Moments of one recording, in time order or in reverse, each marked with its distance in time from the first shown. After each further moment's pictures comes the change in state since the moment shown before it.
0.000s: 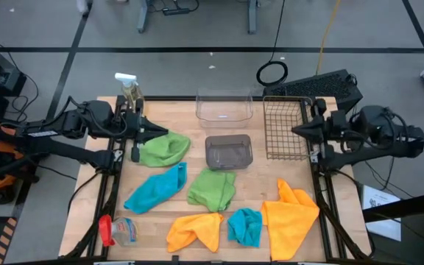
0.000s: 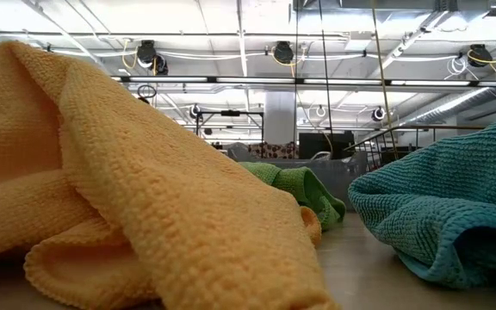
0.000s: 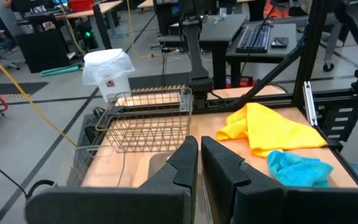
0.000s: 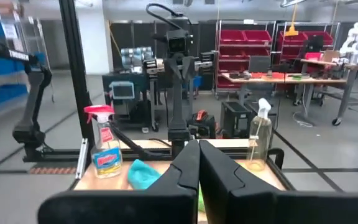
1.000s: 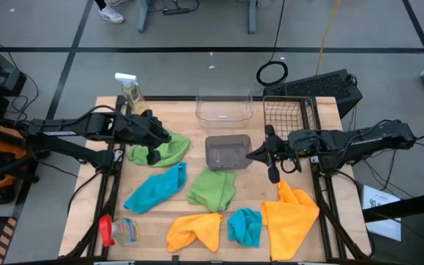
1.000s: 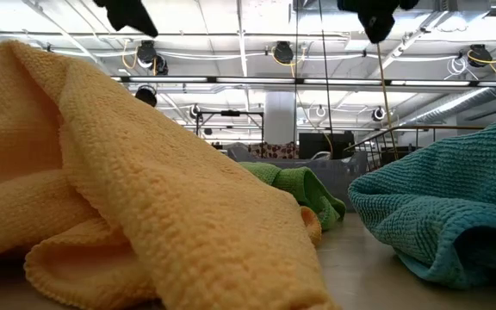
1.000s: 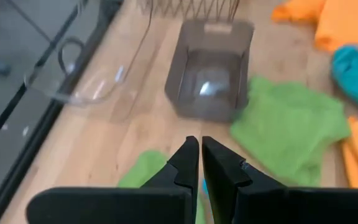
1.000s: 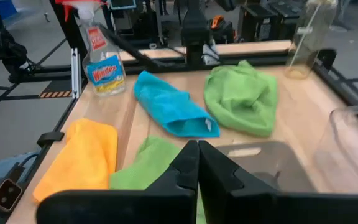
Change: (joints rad) left arm -0.001 0.180 0.000 -0.384 -0.182 -0.246; right arm 0.061 0.388 -0.193 0.214 -0.001 0.153
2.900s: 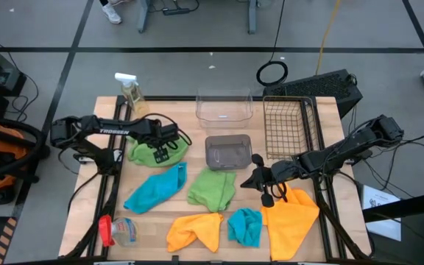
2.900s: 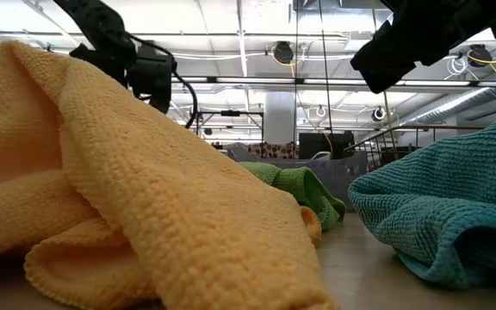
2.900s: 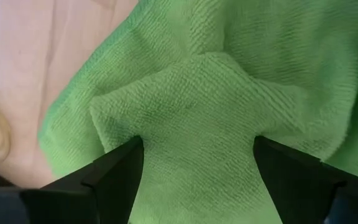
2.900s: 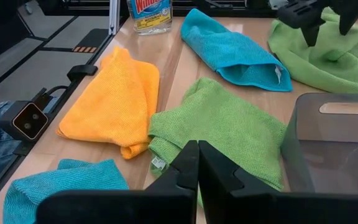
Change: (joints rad) left arm 0.315 0.408 -0.383 0.060 -0.022 0.050; right arm 0.177 0.229 -0.215 0.333 0.001 0.006
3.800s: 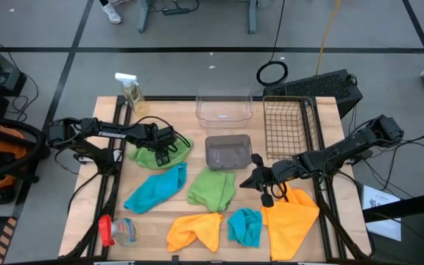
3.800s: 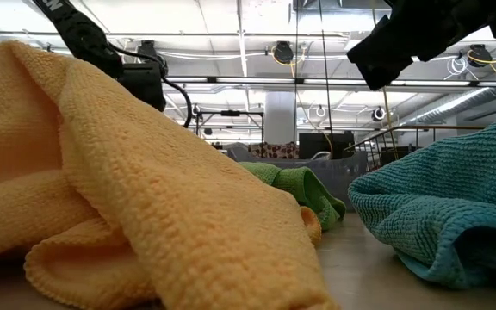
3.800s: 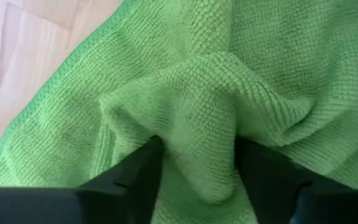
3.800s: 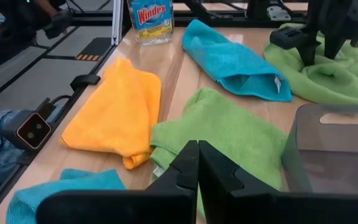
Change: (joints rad) left arm 0.002 -0.002 -0.151 0.251 0.061 0.039; right arm 0.000 0.000 0.000 0.038 0.000 -0.001
